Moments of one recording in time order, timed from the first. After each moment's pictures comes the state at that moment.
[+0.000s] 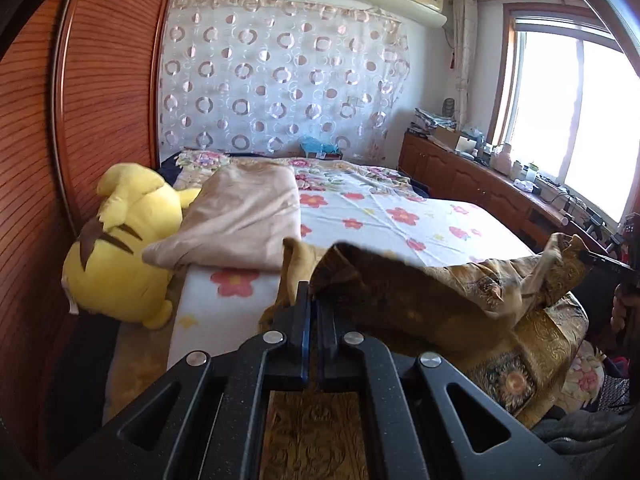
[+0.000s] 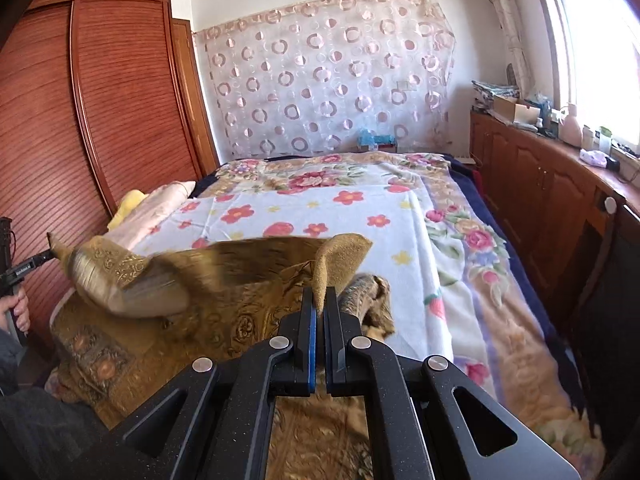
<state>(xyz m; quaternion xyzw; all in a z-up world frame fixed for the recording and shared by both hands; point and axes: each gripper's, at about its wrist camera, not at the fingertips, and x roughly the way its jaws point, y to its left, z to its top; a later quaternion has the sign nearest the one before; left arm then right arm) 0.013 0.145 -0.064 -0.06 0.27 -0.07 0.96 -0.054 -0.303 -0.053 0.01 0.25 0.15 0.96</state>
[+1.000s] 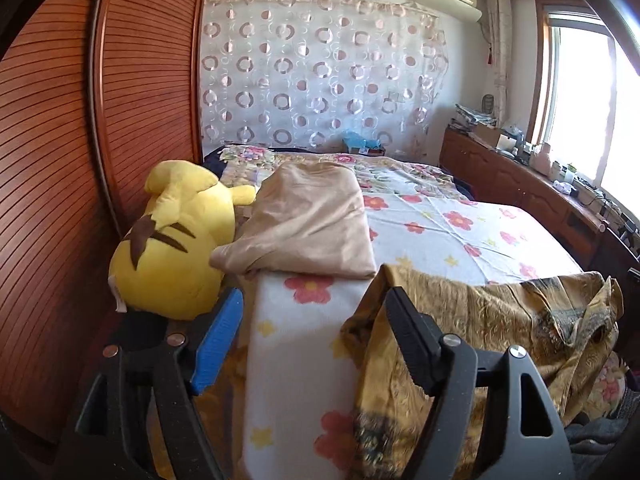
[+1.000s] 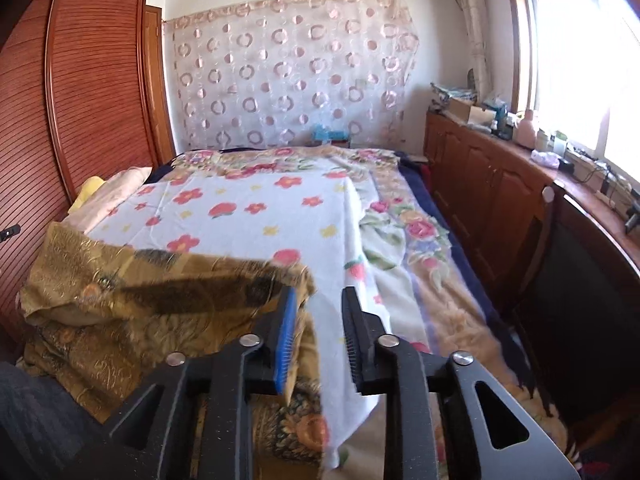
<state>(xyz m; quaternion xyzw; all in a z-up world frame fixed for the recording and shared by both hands) 0.026 0.183 -0.060 -0.05 0.28 0.00 0.96 -0.081 -0.294 -0.014 -0.03 0.25 0.06 0.96</state>
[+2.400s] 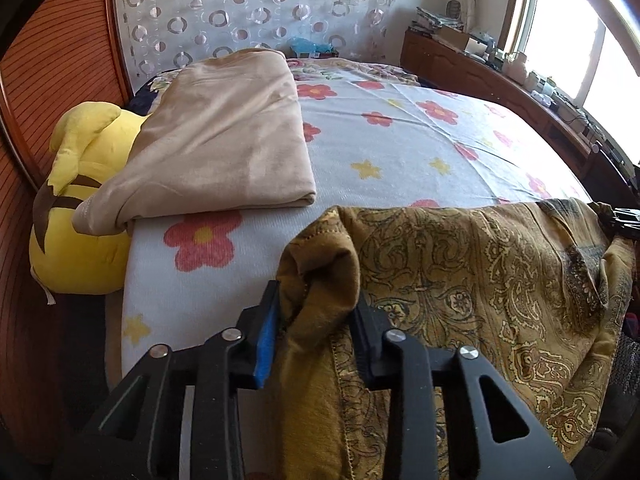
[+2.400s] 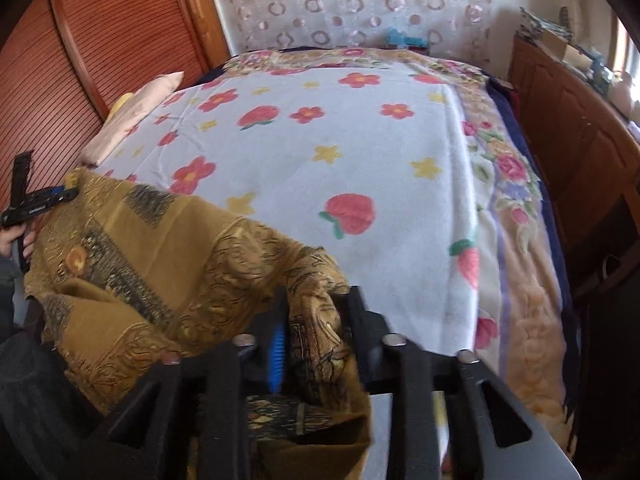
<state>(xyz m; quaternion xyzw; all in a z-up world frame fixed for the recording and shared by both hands) 0.105 0.129 -0.128 0.00 0.44 -0.09 0.89 0.069 -0.294 -0.042 -0.06 0.43 0.20 0.88</state>
